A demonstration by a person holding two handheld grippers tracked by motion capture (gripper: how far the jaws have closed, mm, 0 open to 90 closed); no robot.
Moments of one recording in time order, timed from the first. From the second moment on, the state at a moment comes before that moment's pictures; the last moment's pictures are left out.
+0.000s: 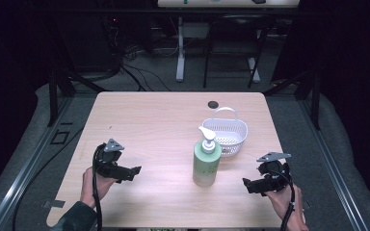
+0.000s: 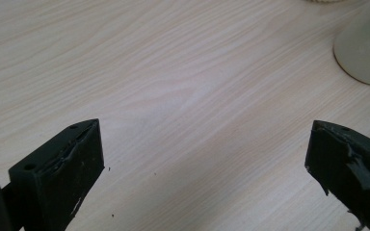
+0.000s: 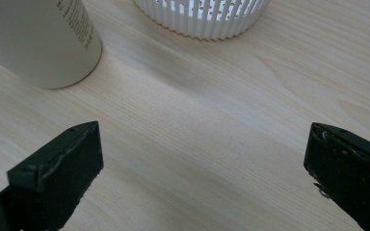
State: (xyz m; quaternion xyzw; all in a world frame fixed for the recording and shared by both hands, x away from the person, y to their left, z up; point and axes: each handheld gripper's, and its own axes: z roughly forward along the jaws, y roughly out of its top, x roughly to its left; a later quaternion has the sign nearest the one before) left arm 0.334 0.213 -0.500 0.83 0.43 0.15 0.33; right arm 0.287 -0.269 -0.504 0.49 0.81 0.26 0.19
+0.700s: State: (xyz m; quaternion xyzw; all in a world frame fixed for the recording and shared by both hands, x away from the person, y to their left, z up) left arm 0.333 0.220 -0.502 0.81 0.45 0.13 0.34; right arm 0.276 -0.270 -0.490 0.50 0.79 0.31 0.18
